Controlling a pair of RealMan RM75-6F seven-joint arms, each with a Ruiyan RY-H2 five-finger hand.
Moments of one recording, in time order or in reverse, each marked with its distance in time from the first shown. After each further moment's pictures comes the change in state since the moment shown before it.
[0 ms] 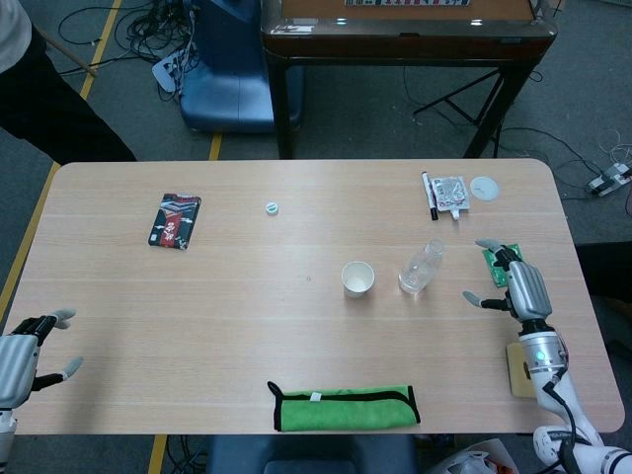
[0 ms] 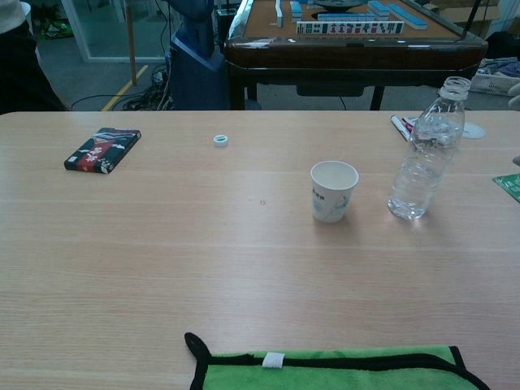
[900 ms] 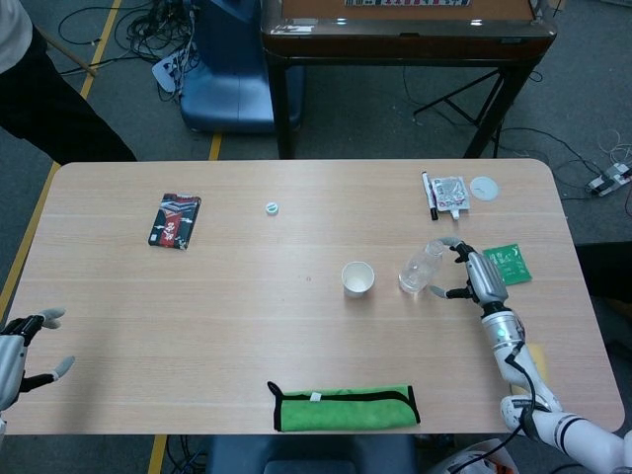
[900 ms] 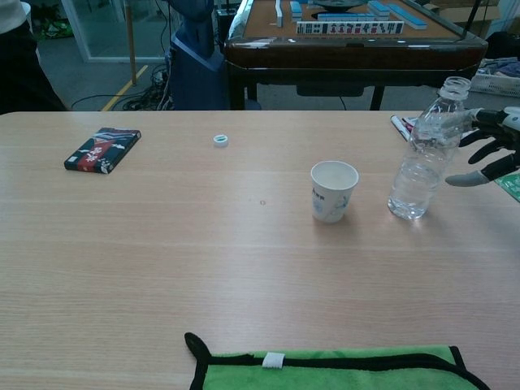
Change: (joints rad) left arm 0.014 0.030 -0.008 -0.027 -0.015 0.014 -0.034; right arm 0.146 -0.178 0.001 0.247 0.029 -0.180 0.137
